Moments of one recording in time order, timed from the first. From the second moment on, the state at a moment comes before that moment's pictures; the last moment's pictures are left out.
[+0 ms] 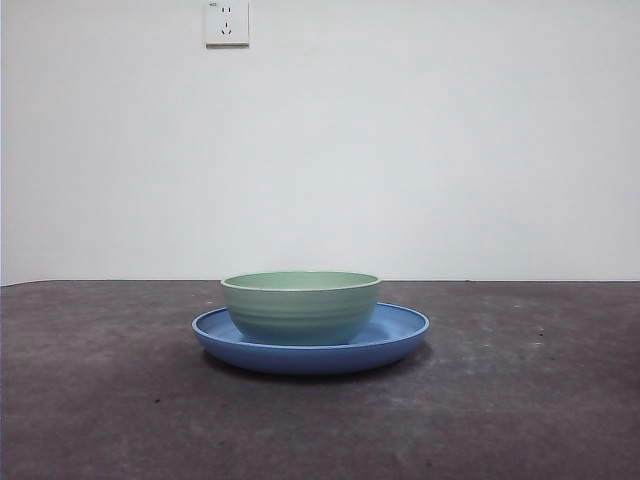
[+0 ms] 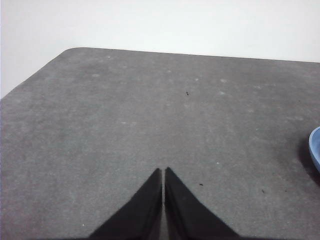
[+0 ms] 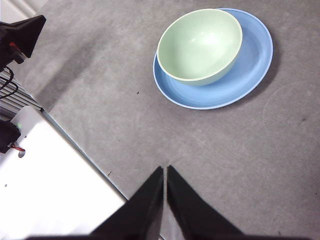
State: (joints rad) left arm 0.03 0.01 0.03 -0.18 0.04 -0.05; right arm 0.44 0.78 1.00 -0.98 -0.44 0.11
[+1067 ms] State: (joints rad) left arm 0.03 0.01 0.03 -0.18 0.04 -0.05; right arm 0.01 0.34 0.49 -0.29 -0.35 -0.02
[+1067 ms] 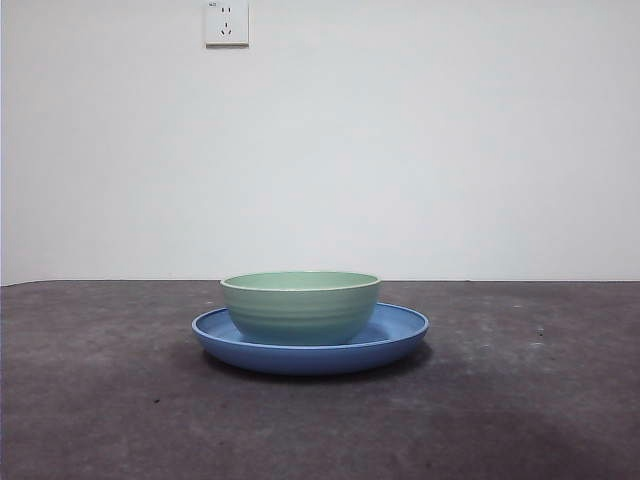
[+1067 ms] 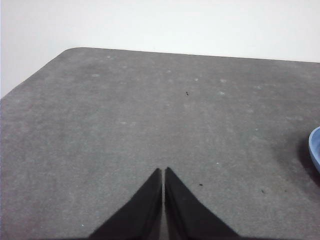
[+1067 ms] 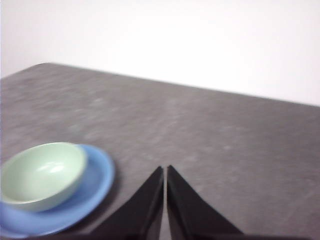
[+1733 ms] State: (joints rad) left arm 0.03 0.01 0.03 -0.18 0.04 -0.05; right arm -0.02 0.01 0.02 -0.12 -0.18 -0.03
